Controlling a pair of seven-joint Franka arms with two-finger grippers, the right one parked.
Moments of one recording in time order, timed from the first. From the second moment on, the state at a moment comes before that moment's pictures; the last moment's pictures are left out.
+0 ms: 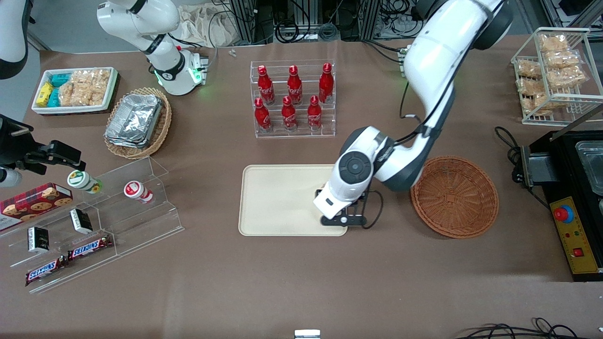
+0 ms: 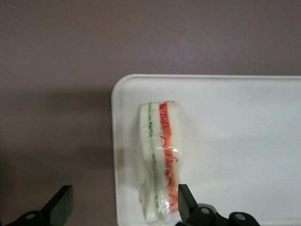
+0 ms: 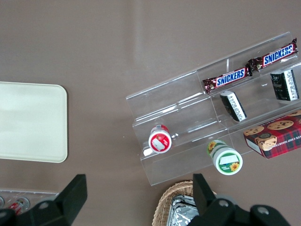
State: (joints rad) arm -0.42 0.68 -0.22 -1.38 0.09 2.03 -0.64
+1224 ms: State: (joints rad) arm 0.06 0.06 -0.21 -1.60 -0.02 1.59 -0.17
